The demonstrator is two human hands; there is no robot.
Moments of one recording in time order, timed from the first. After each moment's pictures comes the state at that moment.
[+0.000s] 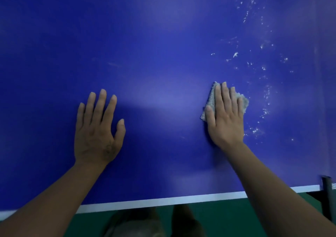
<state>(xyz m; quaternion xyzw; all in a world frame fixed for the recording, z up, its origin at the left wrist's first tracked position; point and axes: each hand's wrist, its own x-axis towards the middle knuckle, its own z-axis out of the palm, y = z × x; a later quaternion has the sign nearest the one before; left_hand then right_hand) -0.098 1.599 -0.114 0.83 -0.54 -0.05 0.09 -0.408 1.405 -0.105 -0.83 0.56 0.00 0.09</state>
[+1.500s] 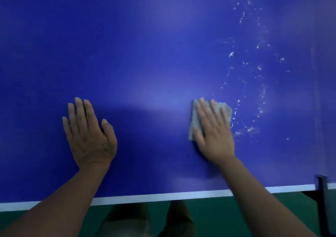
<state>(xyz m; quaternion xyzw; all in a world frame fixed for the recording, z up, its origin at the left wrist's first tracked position) -0.129 1.612 -0.112 0.92 -0.37 -0.03 0.11 -0.427 1.440 -0.105 -0.90 0.42 -0.02 0.11</state>
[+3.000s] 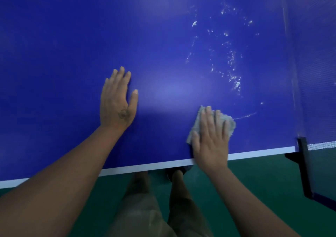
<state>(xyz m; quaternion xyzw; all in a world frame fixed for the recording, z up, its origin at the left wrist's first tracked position) -0.225 1.529 -0.101 0.81 -0.53 -0.13 0.21 -0.538 1.530 -0.105 -0.82 0.57 0.00 0.12</state>
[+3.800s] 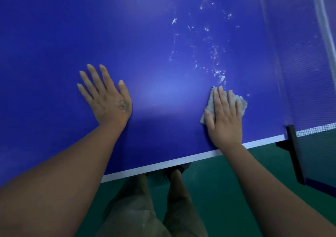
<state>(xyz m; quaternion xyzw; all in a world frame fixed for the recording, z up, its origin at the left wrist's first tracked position) -0.254 1.493 -0.110 0.90 -0.42 -0.04 0.05 -0.589 1.462 -0.105 -0.78 0.61 -0.02 0.11</state>
